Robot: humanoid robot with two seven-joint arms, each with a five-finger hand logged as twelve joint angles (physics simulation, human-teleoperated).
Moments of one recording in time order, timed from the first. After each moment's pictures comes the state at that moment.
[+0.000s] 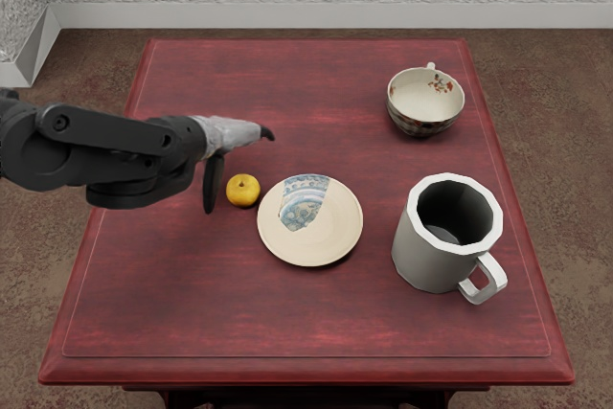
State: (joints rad) left arm -1.74 0.29 0.69 -1.47 0.65 0.20 0.34; right arm -0.06 0.00 -0.06 0.14 0.04 0.06 -0.09
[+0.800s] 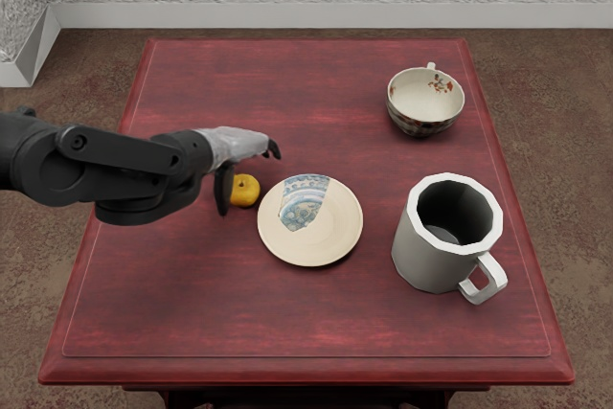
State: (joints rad) left arm -1.70 0.25 0.72 -1.44 0.66 0.28 0.29; right arm -0.06 0.00 -0.06 0.14 0.04 0.06 -0.09
